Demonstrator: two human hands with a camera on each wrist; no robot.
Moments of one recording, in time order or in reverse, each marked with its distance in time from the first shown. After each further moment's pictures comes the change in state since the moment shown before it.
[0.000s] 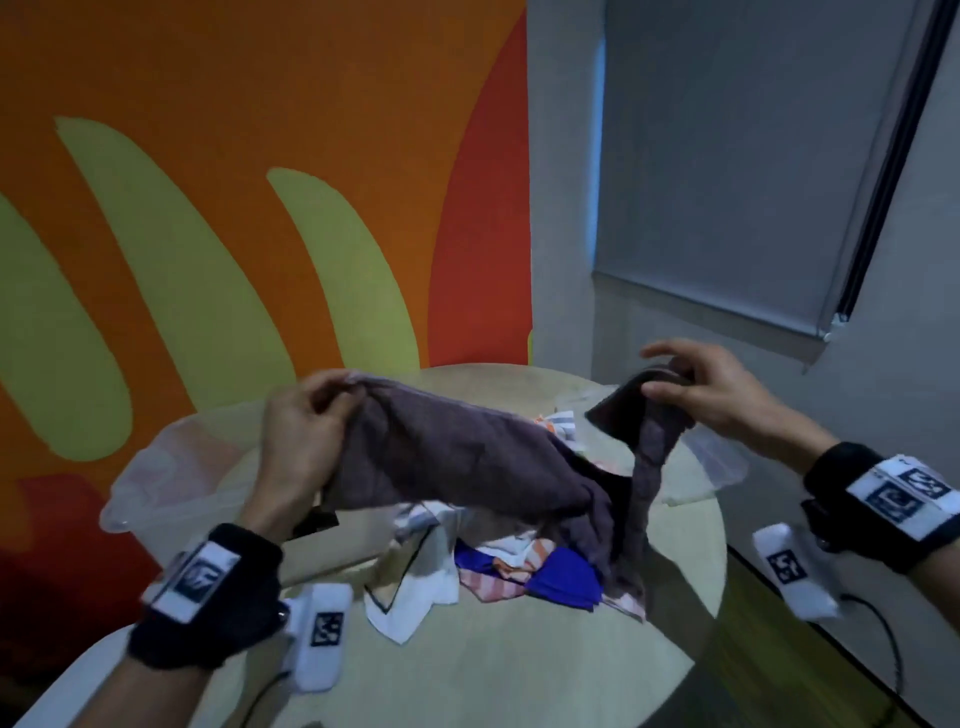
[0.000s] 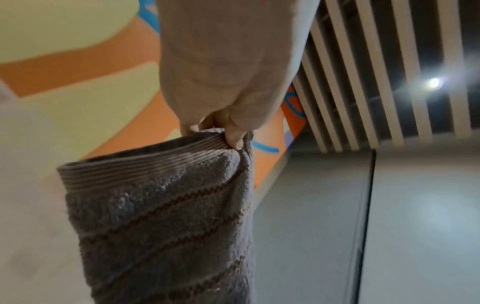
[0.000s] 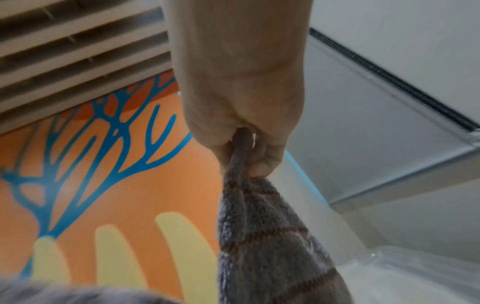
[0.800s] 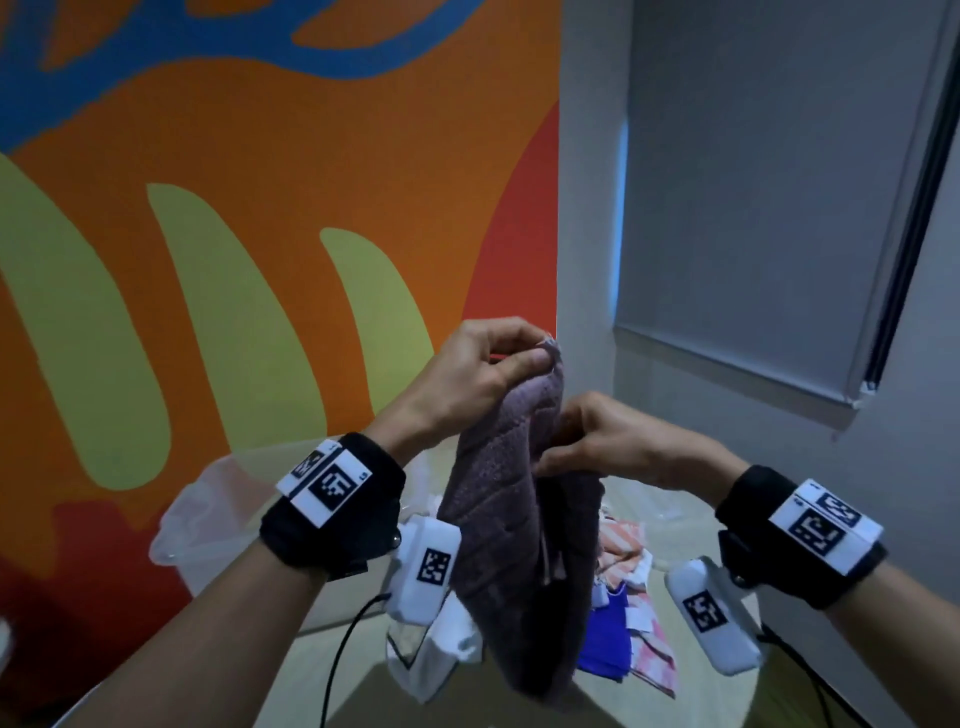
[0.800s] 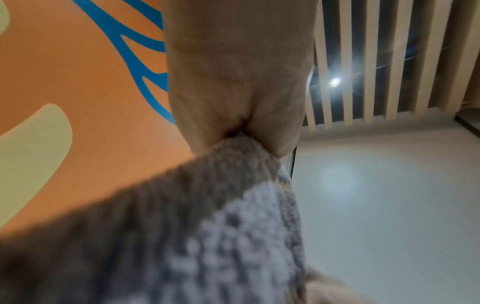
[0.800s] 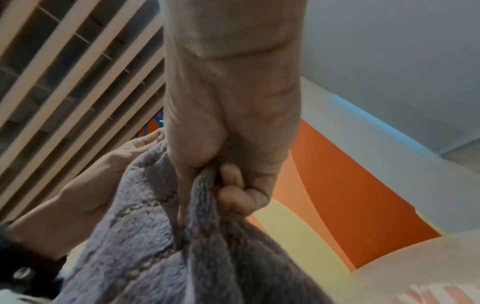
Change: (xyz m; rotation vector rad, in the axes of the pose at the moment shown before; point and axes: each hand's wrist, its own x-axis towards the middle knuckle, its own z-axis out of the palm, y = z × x) left_hand 0.036 0.133 0.043 -0.112 -0.568 0.355; right_hand 0.005 -0.140 0.058 0.197 -0.555 -0.155
